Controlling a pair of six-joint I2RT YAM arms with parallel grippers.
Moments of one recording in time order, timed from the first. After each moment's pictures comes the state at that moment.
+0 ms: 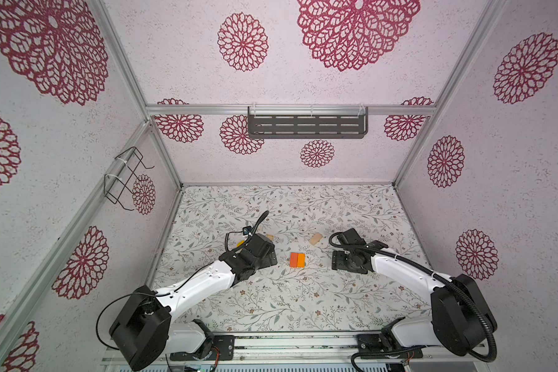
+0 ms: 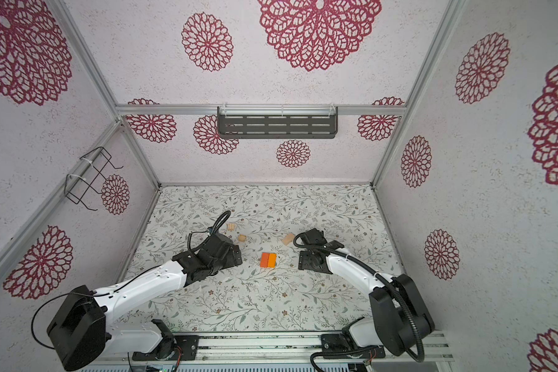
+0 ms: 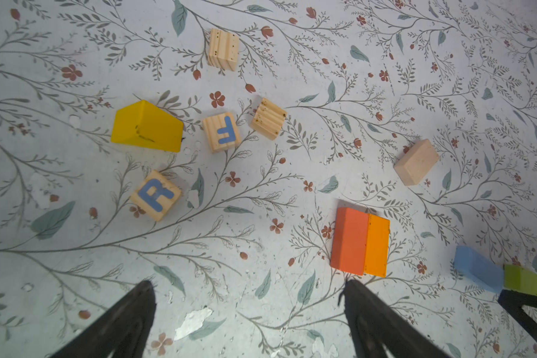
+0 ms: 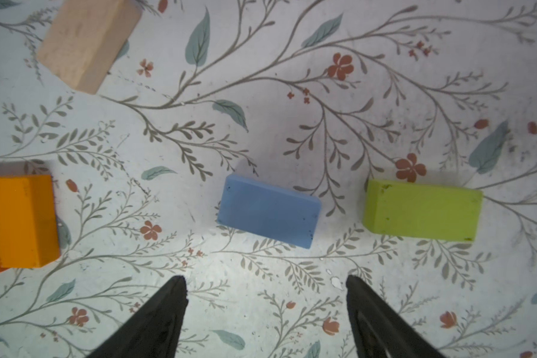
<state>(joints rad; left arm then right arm) -0.72 1.33 0.80 -0.43 -0.33 -0.85 0.51 1.38 0.81 -0.65 0.18 0.61</state>
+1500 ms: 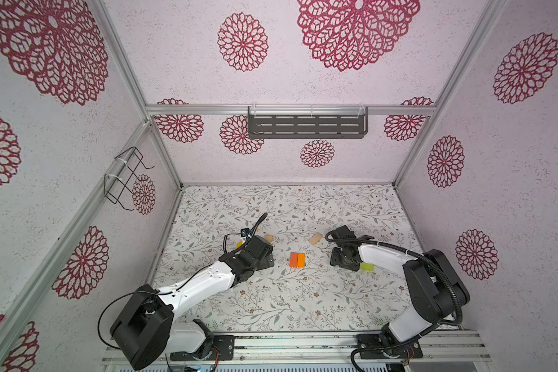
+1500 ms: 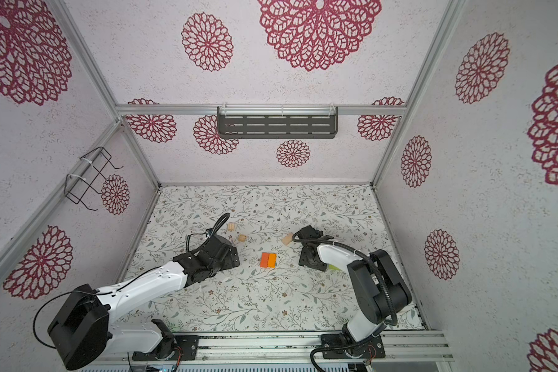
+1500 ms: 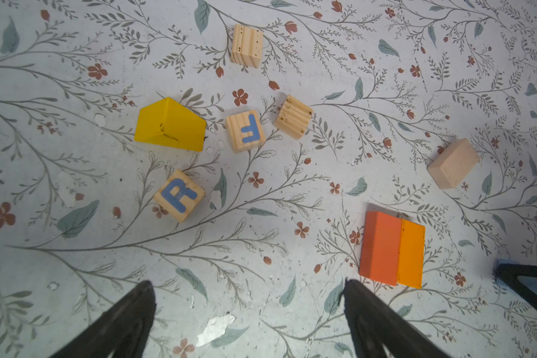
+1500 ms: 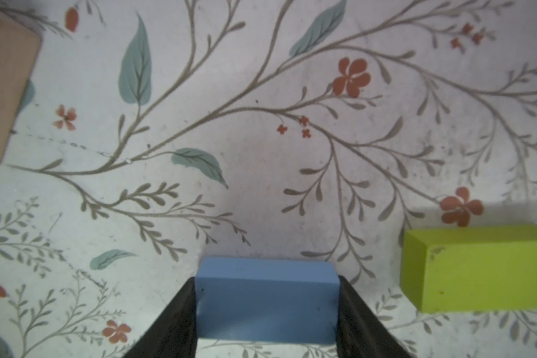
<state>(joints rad) -0.70 1.33 0.76 -0.41 -0.35 -0.83 0.48 1.61 0.89 -0.58 0.18 0.69</state>
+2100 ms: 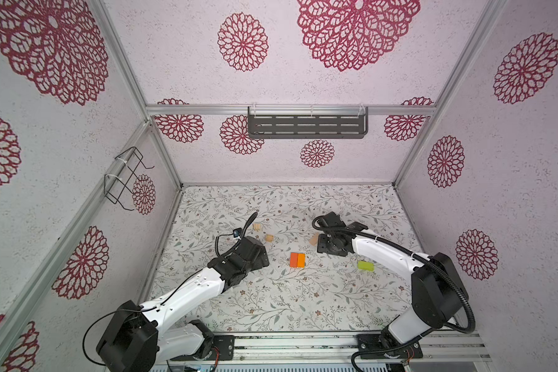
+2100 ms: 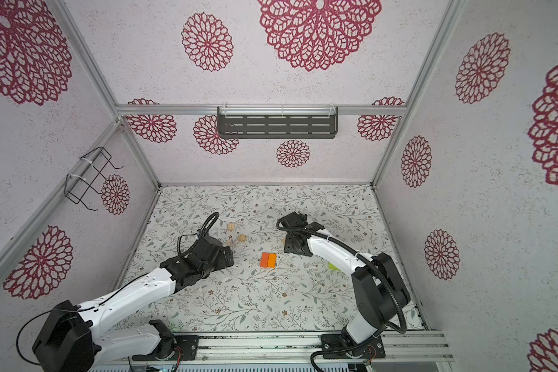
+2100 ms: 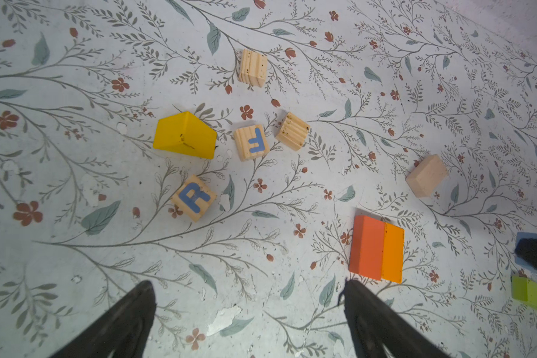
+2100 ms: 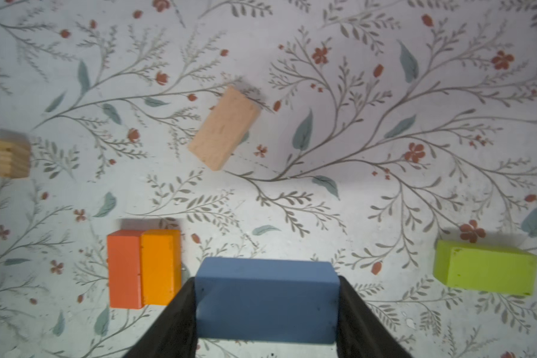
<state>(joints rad) -0.65 1.19 0.70 -0.42 -0.32 -0.82 0.64 1.62 1.18 -0.72 0.21 0.70</state>
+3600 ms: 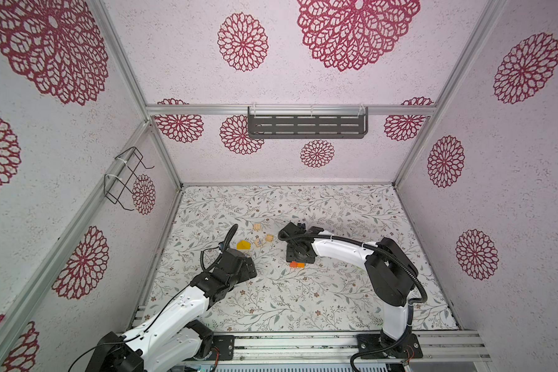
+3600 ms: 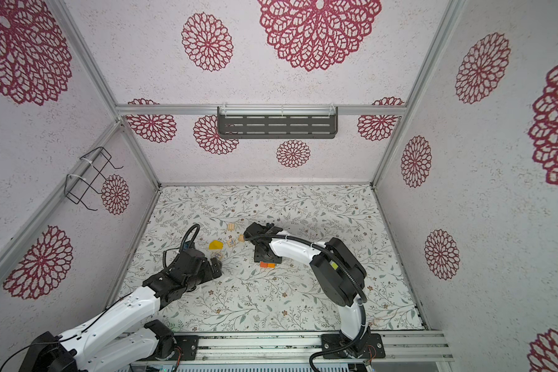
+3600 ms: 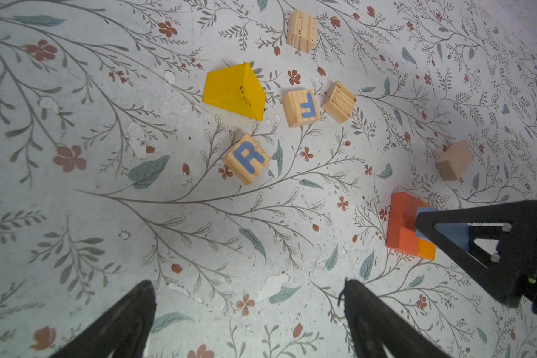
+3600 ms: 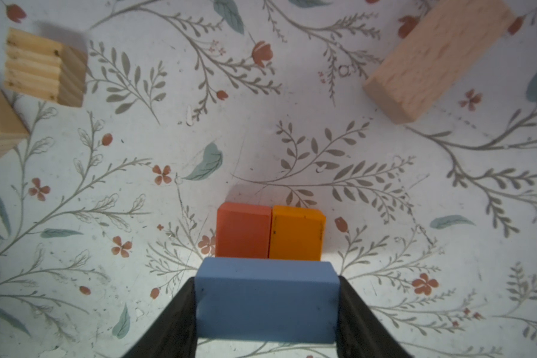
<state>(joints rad) -0.55 0.99 0.50 -0.40 -0.21 -0.80 0.87 1.93 1.38 -0.73 0.20 0.86</state>
